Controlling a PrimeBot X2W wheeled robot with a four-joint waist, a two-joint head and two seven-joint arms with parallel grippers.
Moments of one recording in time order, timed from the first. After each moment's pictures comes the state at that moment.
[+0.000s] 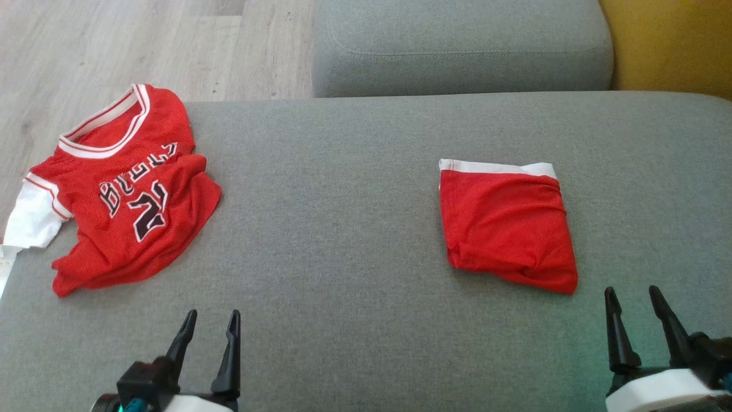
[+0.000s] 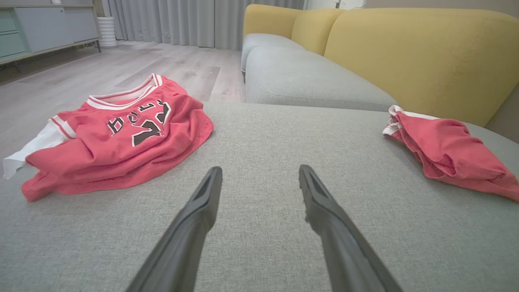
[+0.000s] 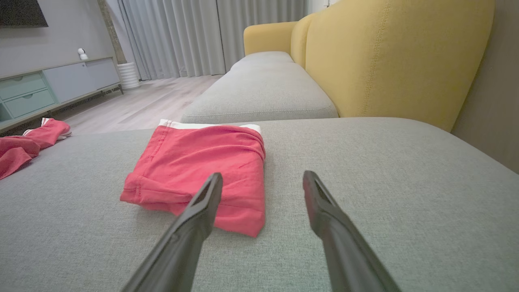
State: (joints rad) left arm 0.18 0.05 -0.11 0.16 -0.14 -0.07 -0.26; right arm 0.12 -0.17 -0.02 0.28 0.22 0.13 -0.25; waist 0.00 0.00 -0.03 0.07
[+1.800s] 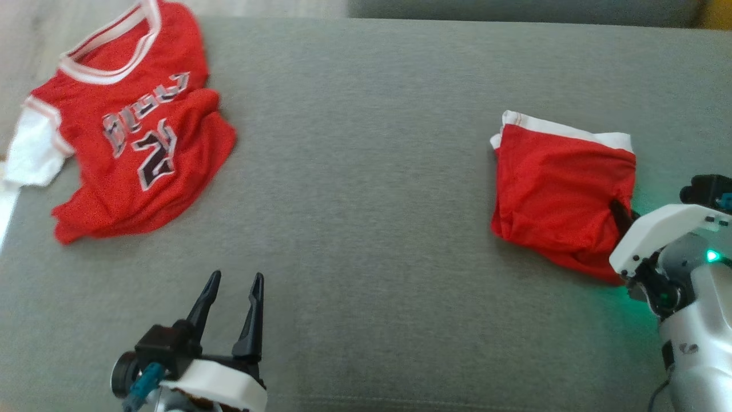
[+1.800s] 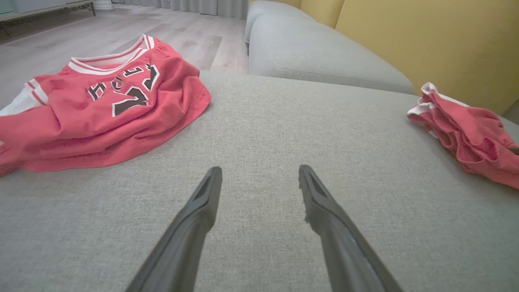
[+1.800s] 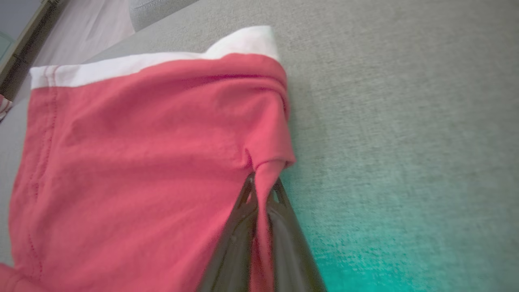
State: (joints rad) left arm 0.08 0.05 -0.19 0.17 -0.17 -0.06 -0.26; right arm -0.47 -0.21 -0.07 0.75 0.44 0.13 0.33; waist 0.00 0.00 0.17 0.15
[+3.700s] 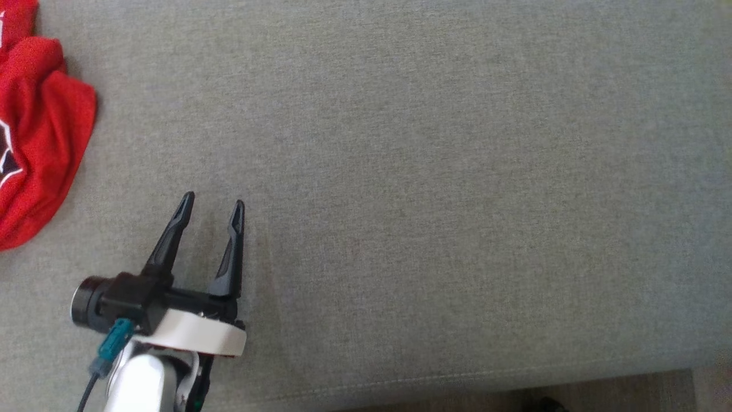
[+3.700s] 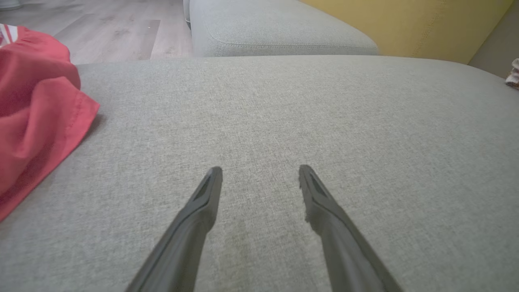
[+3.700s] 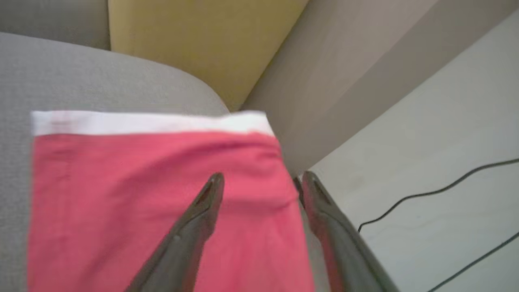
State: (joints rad) left arm -0.04 0.08 -0.13 0.03 -0.07 -0.11 -0.26; right arm -0.92 -0.51 -0.60 0.93 -0.51 0.13 0.02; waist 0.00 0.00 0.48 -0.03
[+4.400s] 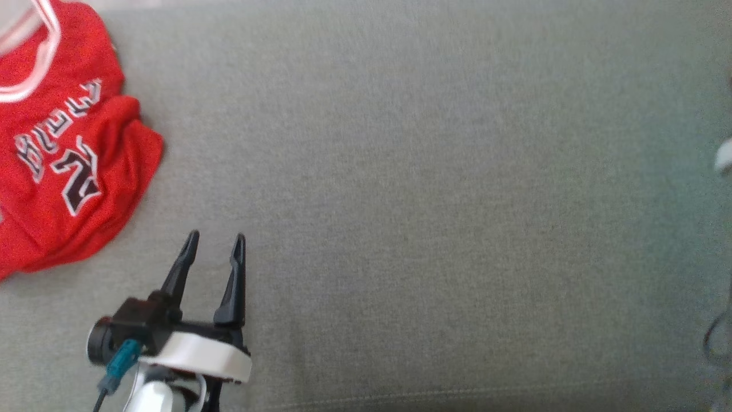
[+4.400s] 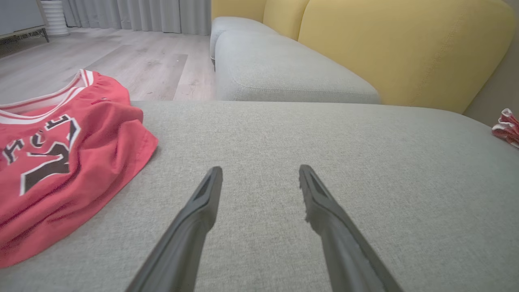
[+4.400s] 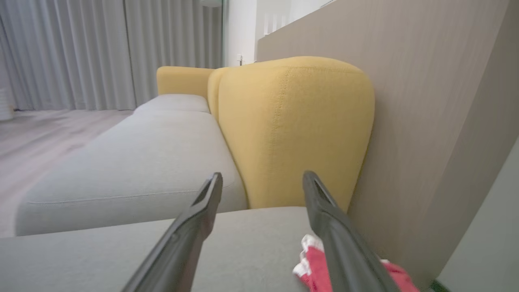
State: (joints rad) left arm 0.01 0.05 -0.13 0.10 -0.13 -0.09 -0.26; right arm -0.69 -0.25 -0.36 0.69 -0.06 0.13 -0.25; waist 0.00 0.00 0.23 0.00
